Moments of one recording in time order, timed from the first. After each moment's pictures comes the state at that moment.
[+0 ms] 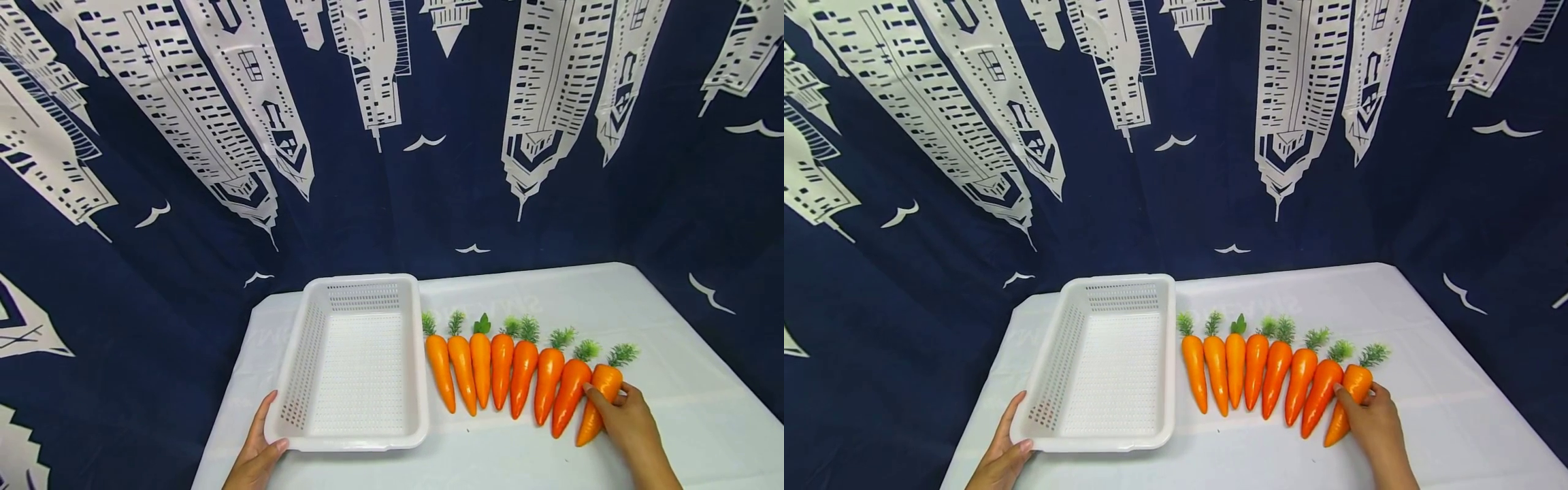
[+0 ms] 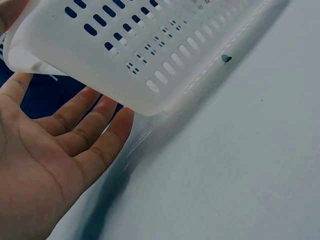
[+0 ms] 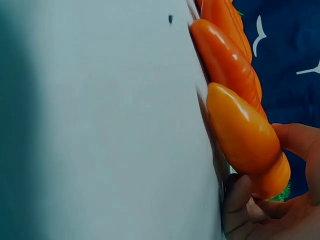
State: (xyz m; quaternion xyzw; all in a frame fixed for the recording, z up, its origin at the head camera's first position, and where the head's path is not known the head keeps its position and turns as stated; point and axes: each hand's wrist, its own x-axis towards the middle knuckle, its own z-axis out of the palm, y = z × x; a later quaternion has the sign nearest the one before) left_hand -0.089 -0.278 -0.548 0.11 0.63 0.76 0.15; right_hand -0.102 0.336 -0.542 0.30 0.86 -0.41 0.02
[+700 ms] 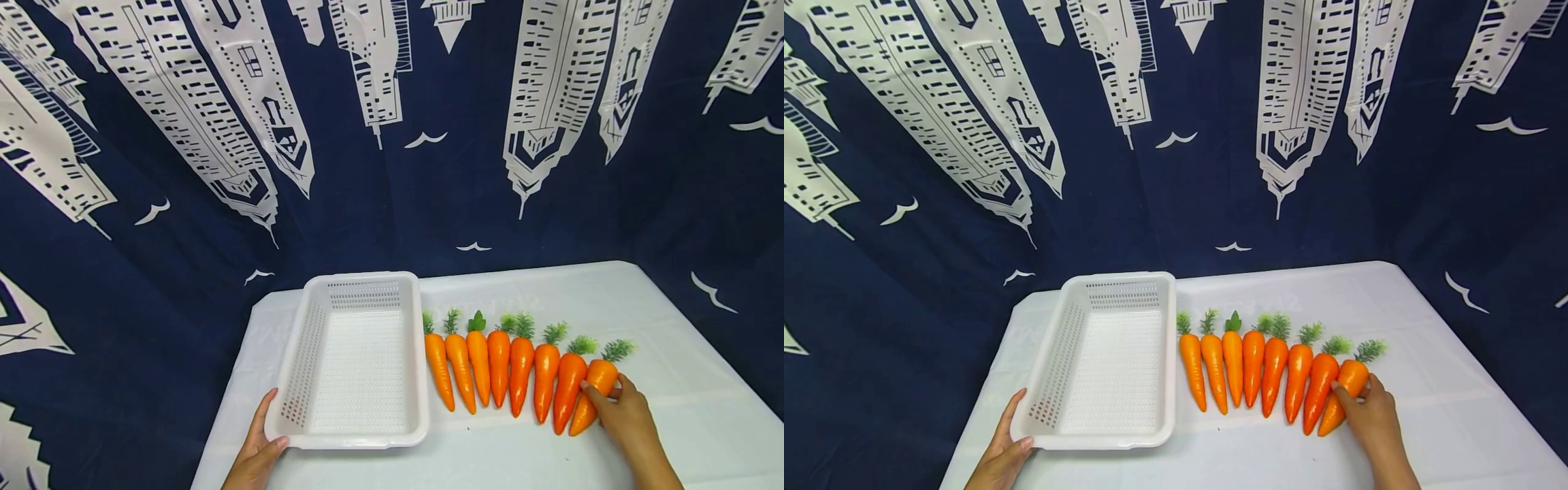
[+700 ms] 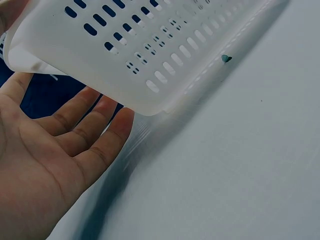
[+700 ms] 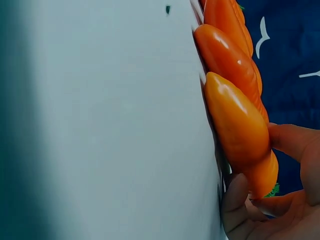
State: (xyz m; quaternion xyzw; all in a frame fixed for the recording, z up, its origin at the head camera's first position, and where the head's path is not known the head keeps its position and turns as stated) left_hand -0.089 -0.276 -0.545 0.11 0.63 0.75 0.15; right_hand -0.110 0.338 -0.542 0.25 0.88 -0.39 0.02
